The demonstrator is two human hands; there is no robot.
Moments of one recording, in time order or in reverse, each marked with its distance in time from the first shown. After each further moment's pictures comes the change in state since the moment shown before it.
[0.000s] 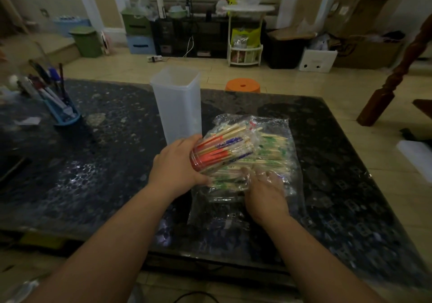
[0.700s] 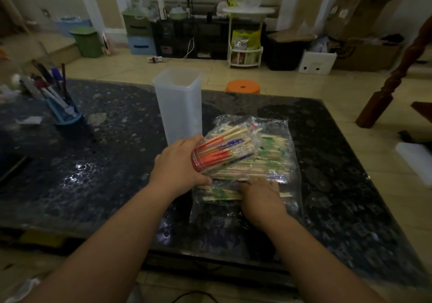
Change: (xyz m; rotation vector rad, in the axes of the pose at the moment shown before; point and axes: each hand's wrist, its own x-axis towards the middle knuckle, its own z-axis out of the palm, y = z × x) left_hand -0.004 0.000 -0.001 0.004 -0.015 -0.005; right_hand -0.008 -0.010 -0.014 -0.066 -0.148 -0.109
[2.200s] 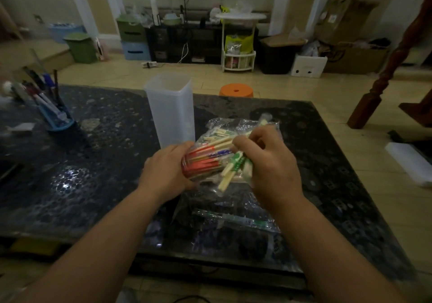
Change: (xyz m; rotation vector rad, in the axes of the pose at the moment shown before) left_hand -0.003 -0.002 -0.002 0.103 0.001 0.066; right_hand -0.034 -0.003 -0.092 0.164 0.919 -0.336
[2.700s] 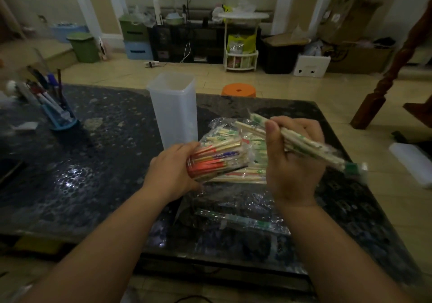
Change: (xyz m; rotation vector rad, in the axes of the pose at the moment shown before) left_hand 0.004 -0.001 0.005 0.020 -0.008 -0.002; right_hand 0.011 -0.002 -0.005 0.306 0.485 0.354
